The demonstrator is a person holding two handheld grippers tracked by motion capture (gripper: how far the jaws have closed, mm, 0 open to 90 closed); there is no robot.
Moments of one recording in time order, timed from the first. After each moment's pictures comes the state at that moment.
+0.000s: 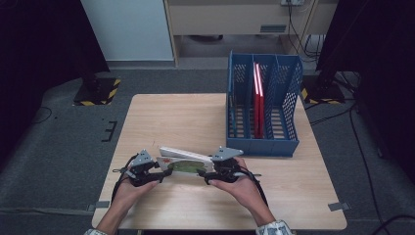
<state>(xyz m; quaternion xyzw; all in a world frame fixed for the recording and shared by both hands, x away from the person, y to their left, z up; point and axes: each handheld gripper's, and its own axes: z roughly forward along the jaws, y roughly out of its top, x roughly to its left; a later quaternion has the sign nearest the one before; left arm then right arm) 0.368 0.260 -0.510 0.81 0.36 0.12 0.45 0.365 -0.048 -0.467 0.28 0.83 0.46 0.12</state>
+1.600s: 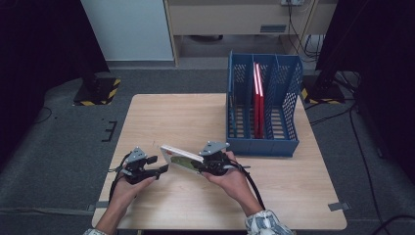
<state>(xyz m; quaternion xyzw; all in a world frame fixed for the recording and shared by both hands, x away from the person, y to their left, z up) 0.373 0.274 -0.510 0.78 0.41 0.14 0.45 0.384 -0.022 -0.465 0.26 0.86 0.44 0.11</state>
